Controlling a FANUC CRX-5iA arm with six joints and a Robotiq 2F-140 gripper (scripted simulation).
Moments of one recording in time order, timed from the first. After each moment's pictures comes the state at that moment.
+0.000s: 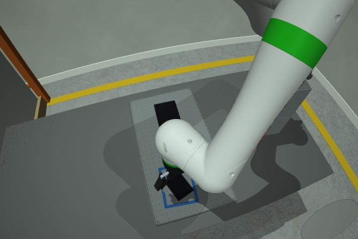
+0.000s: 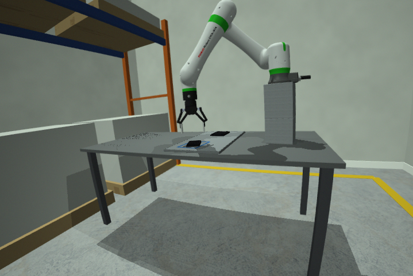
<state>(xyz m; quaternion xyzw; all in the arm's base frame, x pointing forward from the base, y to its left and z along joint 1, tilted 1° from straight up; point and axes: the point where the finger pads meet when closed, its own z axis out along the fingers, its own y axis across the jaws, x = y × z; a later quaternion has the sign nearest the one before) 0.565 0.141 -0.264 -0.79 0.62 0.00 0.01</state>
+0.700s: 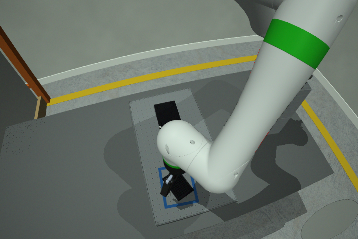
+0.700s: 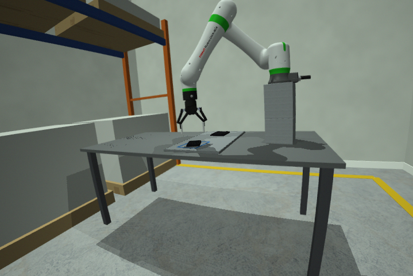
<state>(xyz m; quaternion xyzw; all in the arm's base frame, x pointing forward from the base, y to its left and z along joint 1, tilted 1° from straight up) 0.566 0.141 -0.264 -0.89 0.46 0.00 0.00</state>
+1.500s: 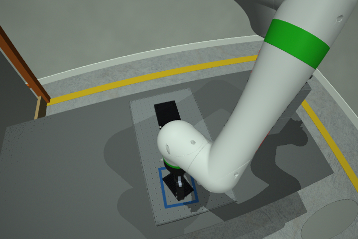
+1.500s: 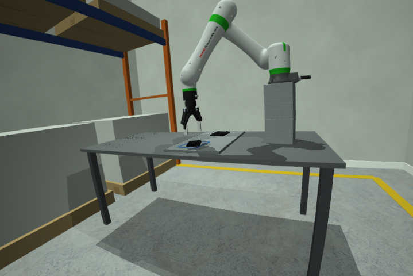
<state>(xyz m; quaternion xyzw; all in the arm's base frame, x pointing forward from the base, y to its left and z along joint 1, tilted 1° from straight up) 0.565 0.141 -0.264 -0.99 0.14 -0.01 0.00</state>
